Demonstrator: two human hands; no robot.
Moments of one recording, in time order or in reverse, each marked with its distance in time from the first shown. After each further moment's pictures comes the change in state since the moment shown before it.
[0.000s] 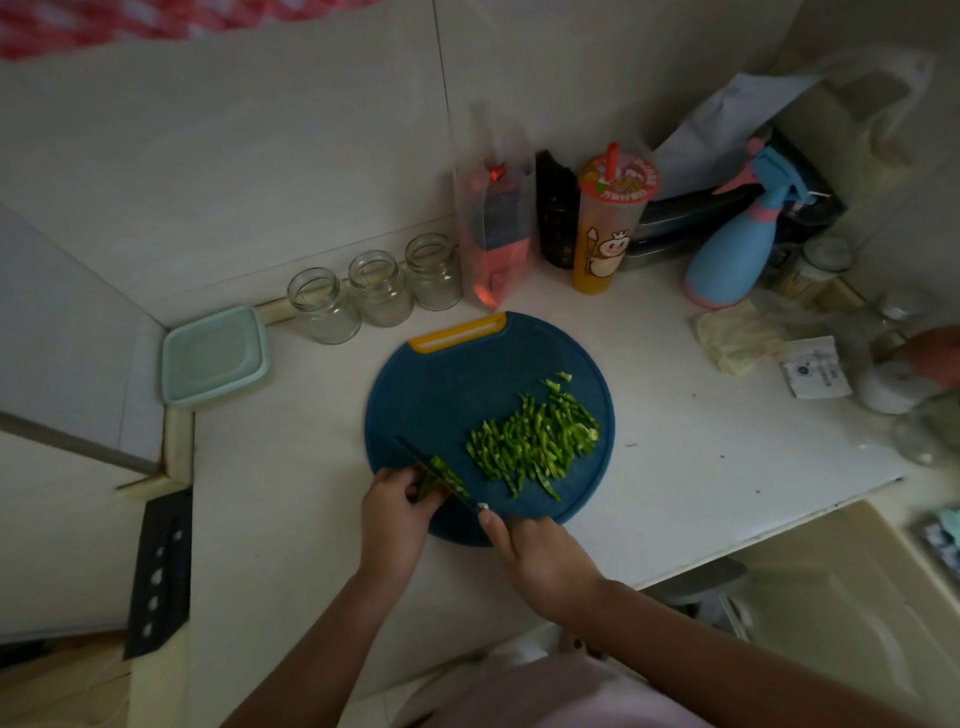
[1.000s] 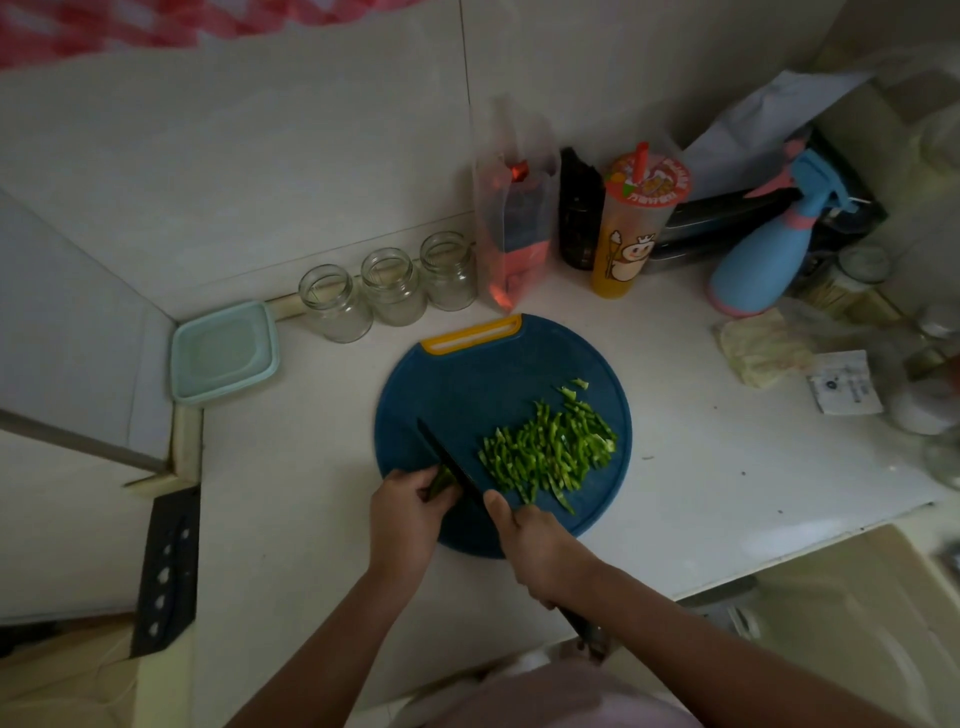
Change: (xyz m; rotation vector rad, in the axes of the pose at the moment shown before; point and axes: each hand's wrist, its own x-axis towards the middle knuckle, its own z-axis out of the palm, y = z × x) left_hand 0.008 0.012 -0.003 -0.025 -0.001 0.000; right_hand 0.019 -0.026 -0.023 0.105 -0.196 0.224
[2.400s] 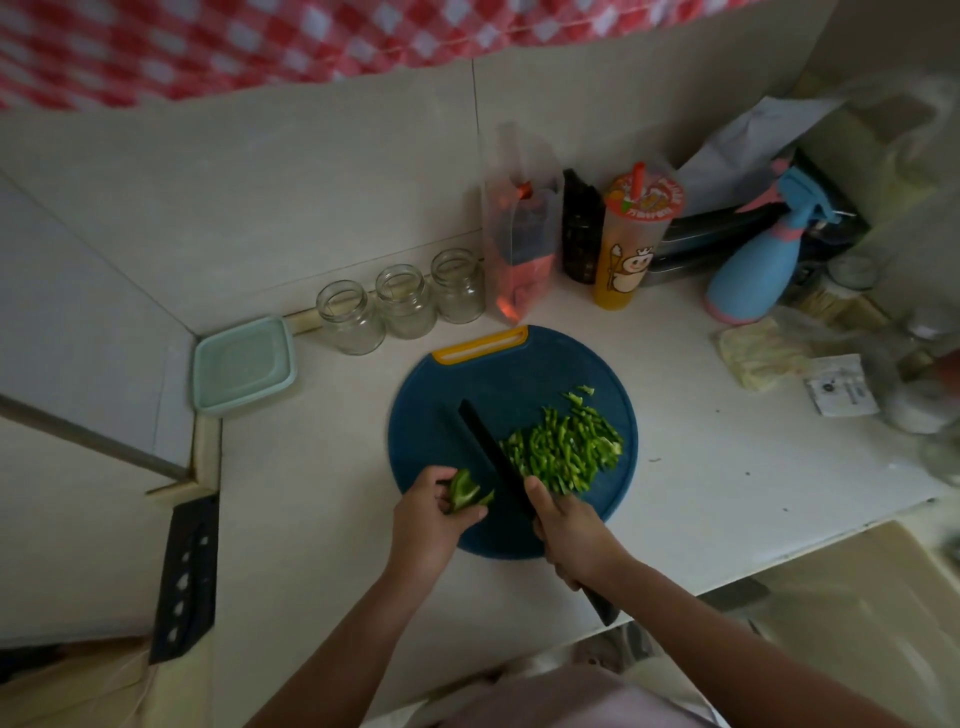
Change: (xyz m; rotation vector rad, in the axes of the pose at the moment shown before) left_hand -0.009 0.000 -0.004 -0.183 -0.160 -0.104; right_hand 0.004 0.019 0.001 0.326 0.169 0.032
